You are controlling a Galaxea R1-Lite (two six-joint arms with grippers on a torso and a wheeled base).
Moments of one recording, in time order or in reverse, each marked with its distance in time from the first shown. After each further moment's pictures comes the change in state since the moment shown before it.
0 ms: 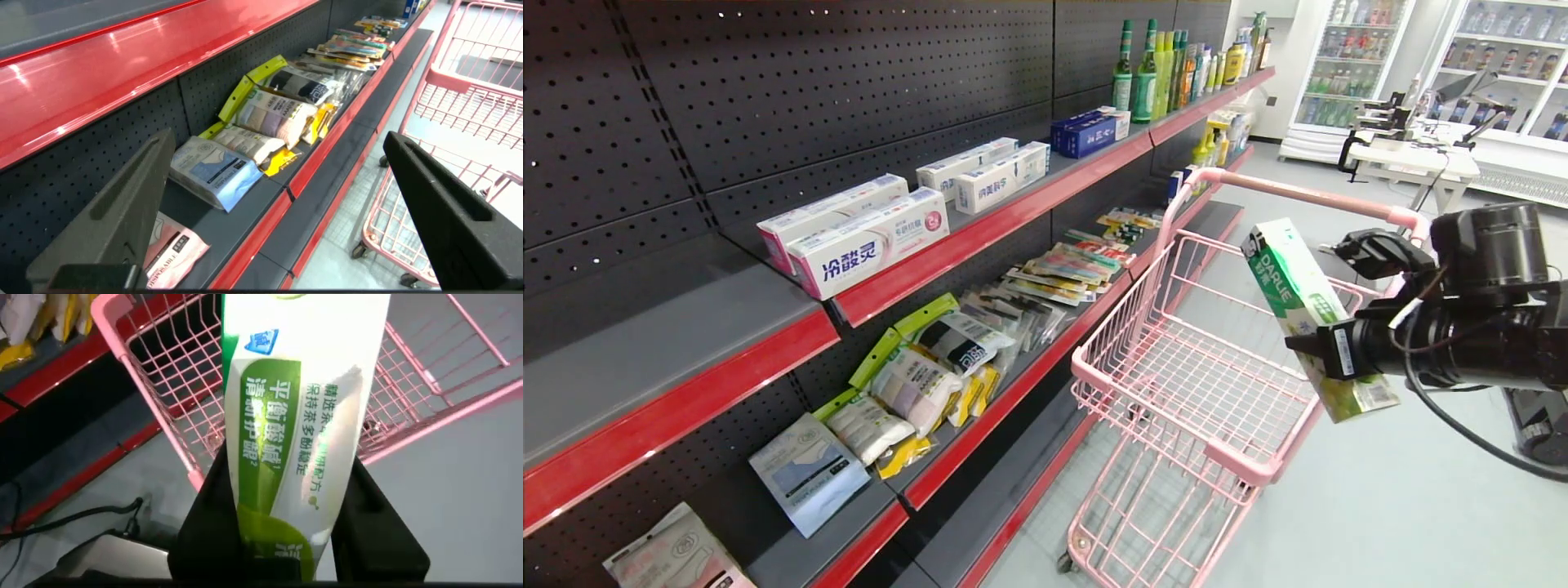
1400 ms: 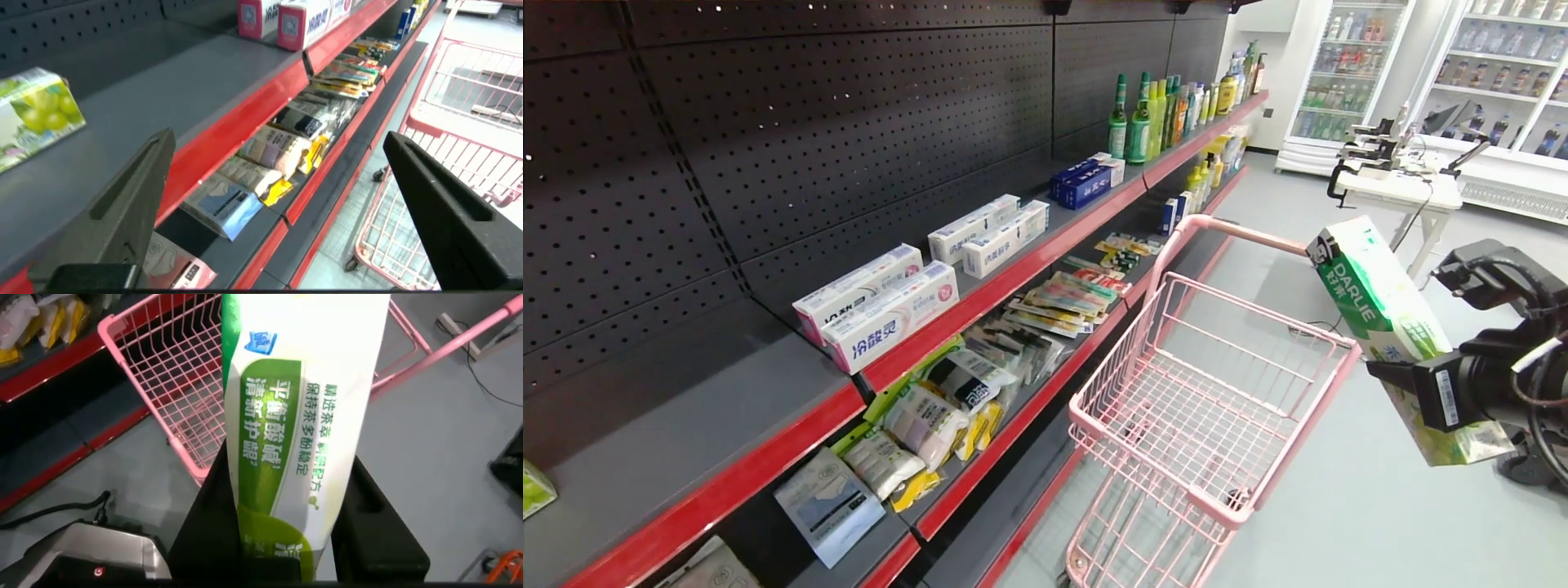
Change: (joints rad) left arm 0.000 0.000 0.000 0.000 -0.001 0.000; right arm -0.010 -0.279 0.172 0.041 -0.102 -0.091
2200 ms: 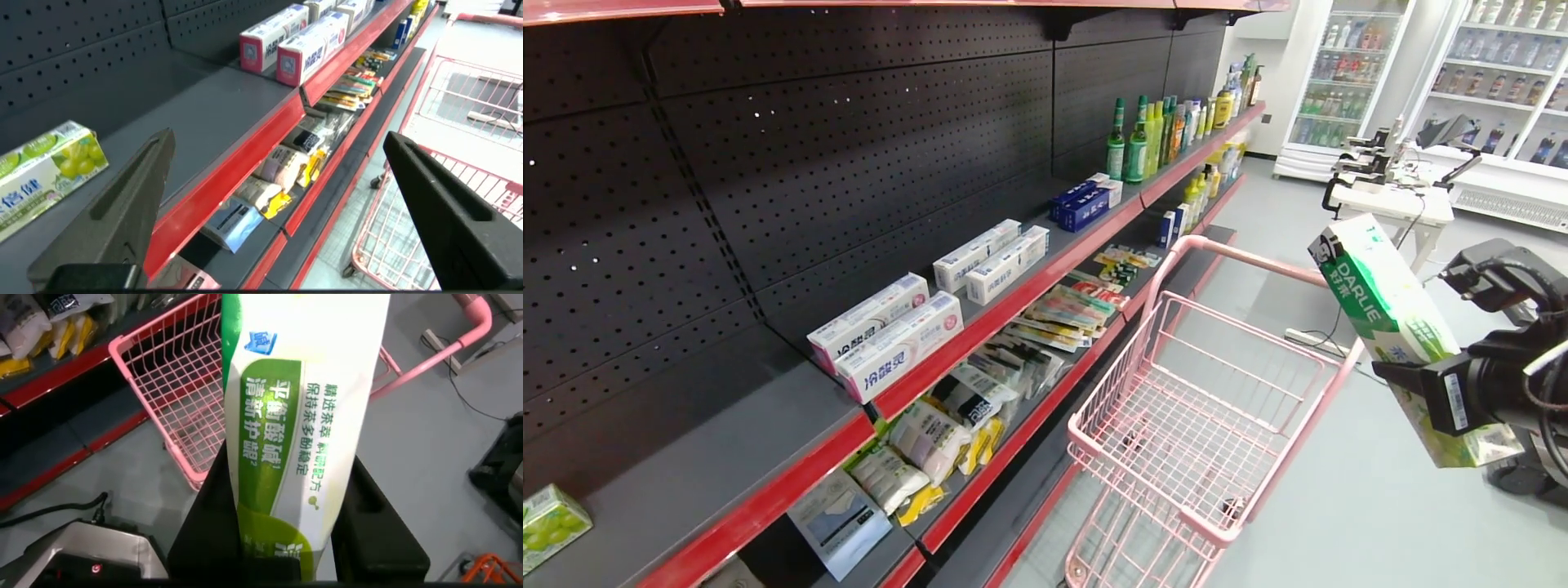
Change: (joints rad) left arm 0.000 0.000 0.000 0.000 0.000 0.001; right arm 0.000 -0.024 0.010 0.000 0.000 -0.029
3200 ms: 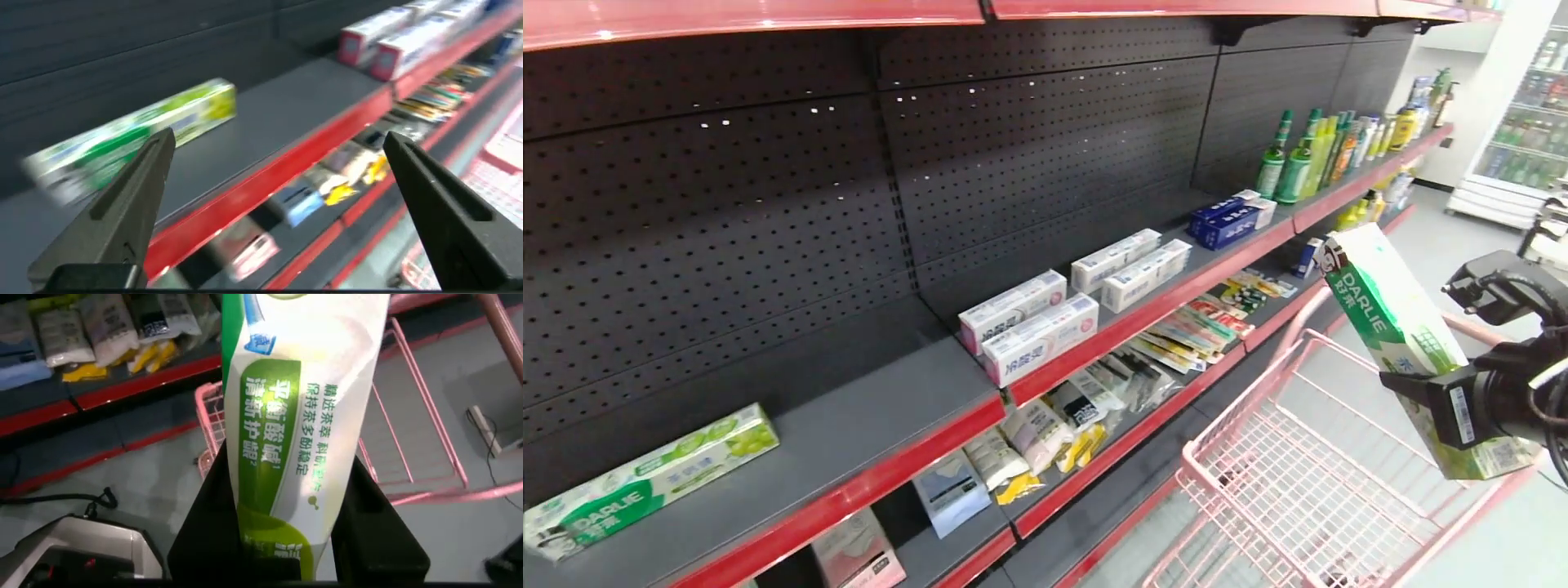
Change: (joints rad) left arm 0.000 0.000 0.000 0.000 0.000 0.000; right arm 0.004 -0.022 0.033 -0.006 -0.030 -0.014
